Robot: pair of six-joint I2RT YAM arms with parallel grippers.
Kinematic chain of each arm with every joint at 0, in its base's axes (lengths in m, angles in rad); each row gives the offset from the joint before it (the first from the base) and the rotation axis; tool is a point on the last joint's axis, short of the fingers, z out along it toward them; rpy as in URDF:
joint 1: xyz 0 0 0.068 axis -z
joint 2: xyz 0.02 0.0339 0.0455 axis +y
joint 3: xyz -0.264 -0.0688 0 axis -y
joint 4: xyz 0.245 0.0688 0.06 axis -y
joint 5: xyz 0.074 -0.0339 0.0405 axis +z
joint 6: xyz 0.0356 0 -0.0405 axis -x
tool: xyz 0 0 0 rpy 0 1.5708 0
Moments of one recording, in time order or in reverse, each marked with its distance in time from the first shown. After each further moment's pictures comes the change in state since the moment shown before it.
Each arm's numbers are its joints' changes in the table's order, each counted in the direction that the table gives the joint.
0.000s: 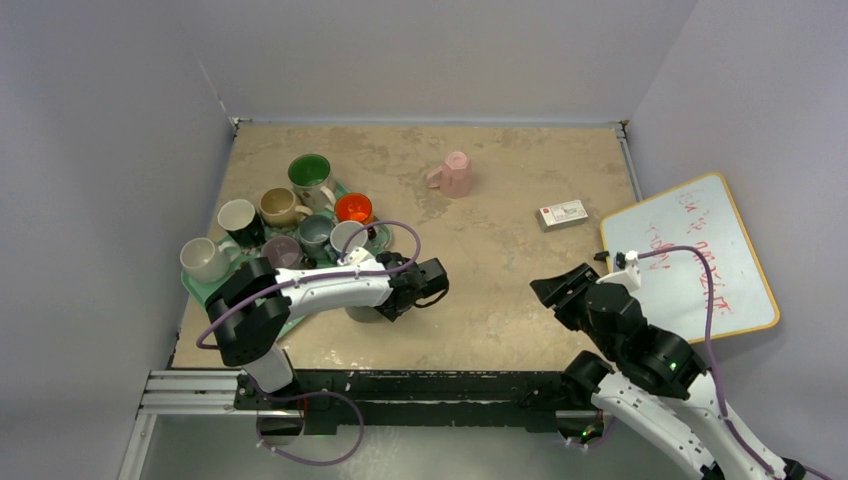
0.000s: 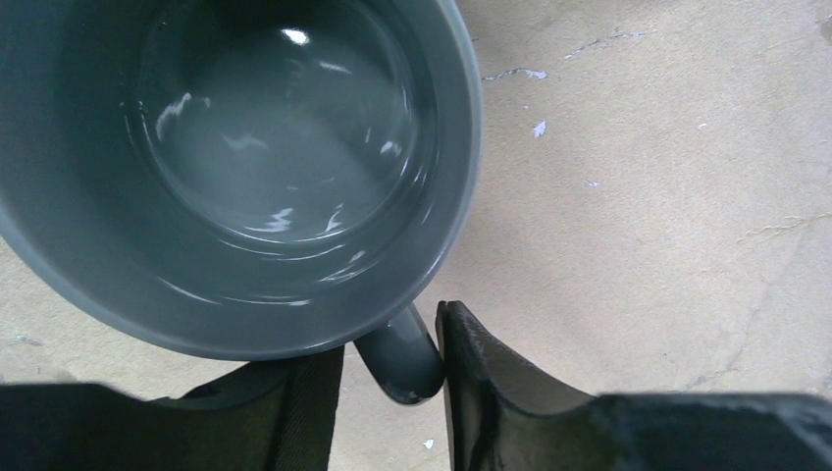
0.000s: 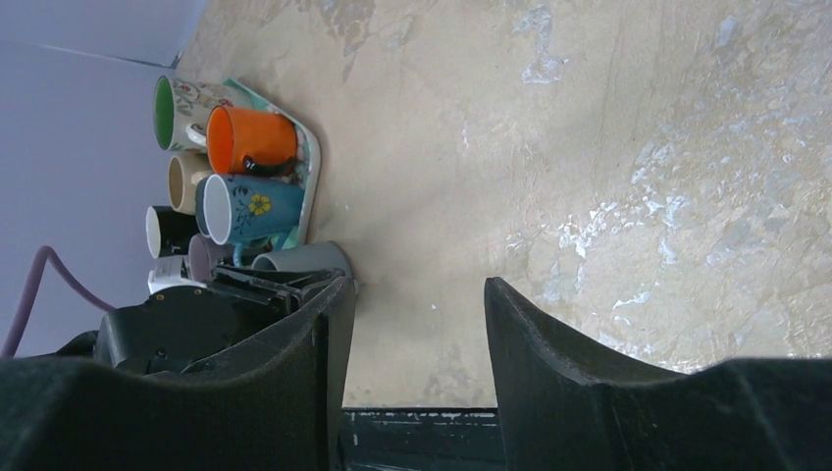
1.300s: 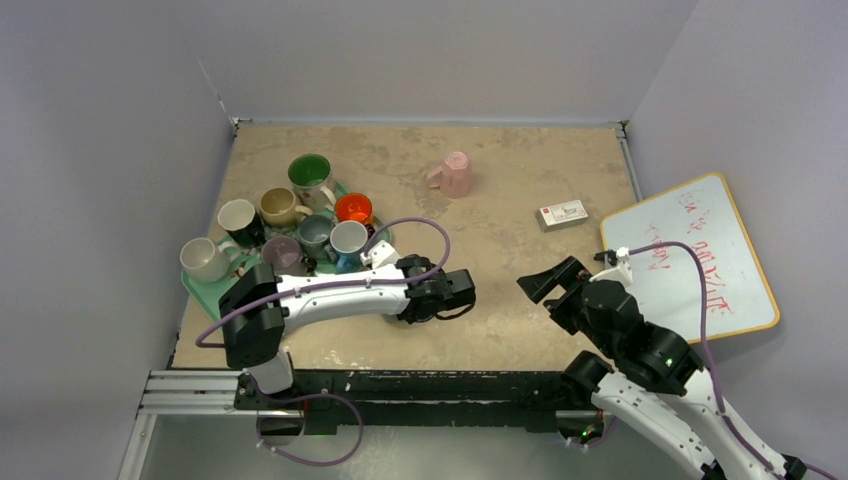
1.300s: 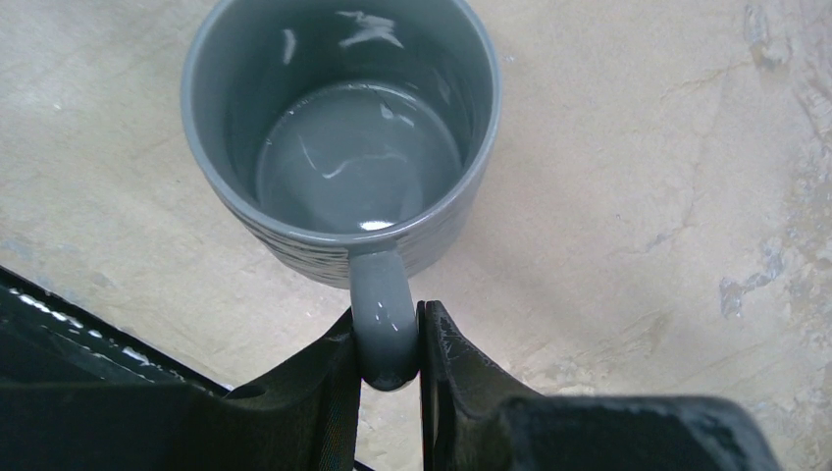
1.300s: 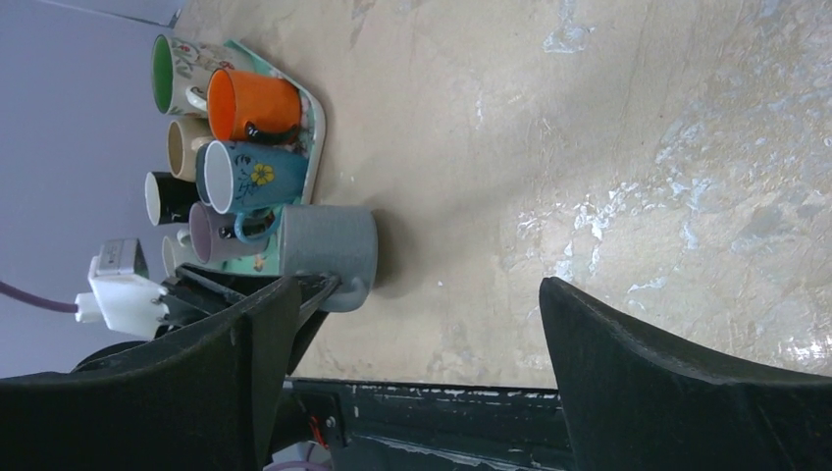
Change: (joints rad) left arm 0.162 0.043 0.243 -0.216 0.042 -0.002; right arm 0.000 0.025 0.000 0.021 0.066 0.016
